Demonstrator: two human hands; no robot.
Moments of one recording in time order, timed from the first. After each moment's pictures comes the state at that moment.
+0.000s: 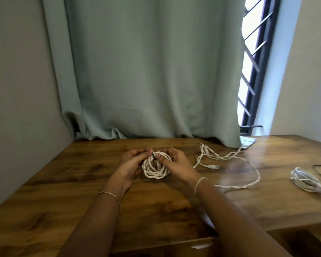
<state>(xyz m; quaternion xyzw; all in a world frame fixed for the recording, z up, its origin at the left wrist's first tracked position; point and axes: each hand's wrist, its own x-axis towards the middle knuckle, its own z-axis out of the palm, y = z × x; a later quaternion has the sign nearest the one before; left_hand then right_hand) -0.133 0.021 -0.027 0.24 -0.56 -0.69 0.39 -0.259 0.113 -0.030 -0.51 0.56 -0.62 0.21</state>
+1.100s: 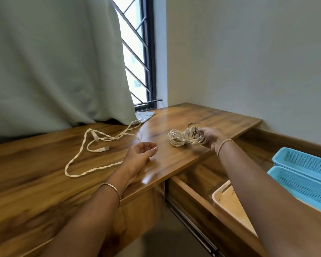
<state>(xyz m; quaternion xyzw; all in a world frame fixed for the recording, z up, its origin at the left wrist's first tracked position) -0.356 0.253 -0.060 0.11 -0.71 -0.67 0.18 -0.520 0.448 -0.027 0.00 0.69 -0.72 0.10</state>
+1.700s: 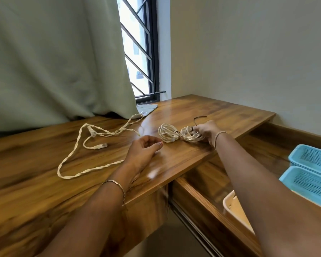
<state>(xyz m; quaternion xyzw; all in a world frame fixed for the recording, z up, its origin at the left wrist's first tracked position) -0.383 0.247 -0.063 0.11 -0.75 -0.62 0.20 -0.558 0.407 -0.040 -0.02 0.81 -0.58 0.06</state>
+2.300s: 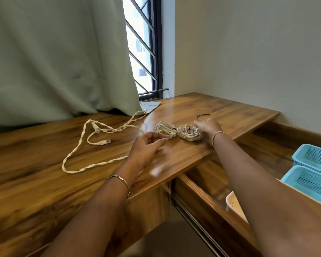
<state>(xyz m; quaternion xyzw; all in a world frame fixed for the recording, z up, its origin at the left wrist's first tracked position) -0.382 0.247 -0.063 0.10 -0.75 -0.62 0.21 -0.562 0.397 -0.047 -0.03 0.89 -0.45 -0.02</state>
